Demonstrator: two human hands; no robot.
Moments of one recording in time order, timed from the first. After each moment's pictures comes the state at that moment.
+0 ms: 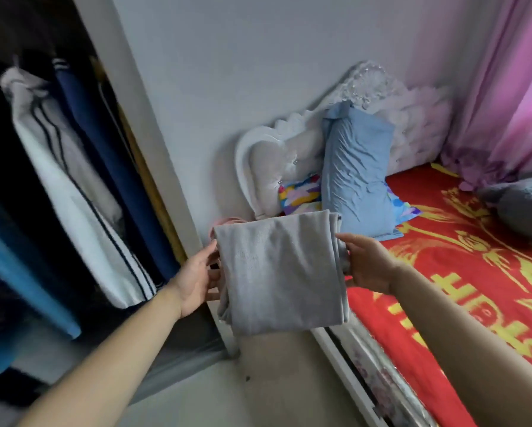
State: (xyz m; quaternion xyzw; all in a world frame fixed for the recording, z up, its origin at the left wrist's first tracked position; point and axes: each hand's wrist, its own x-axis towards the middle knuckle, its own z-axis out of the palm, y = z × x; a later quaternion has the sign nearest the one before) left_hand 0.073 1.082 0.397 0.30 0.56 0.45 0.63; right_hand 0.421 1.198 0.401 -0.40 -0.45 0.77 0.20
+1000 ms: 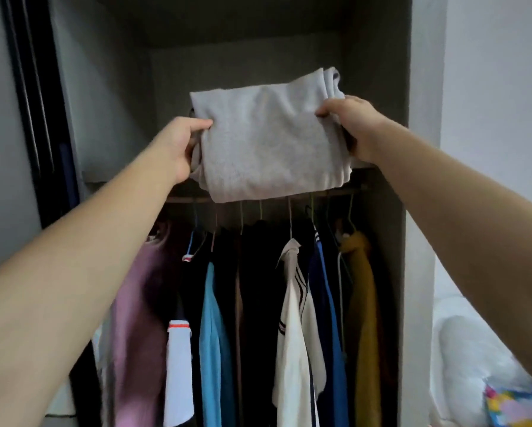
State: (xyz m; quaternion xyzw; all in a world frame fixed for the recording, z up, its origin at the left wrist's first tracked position) left_hand -0.305 0.989 0.885 0.36 0.53 0.75 0.16; right_hand -0.099 1.183 0.905 -0.18 -0.70 0.51 0.46
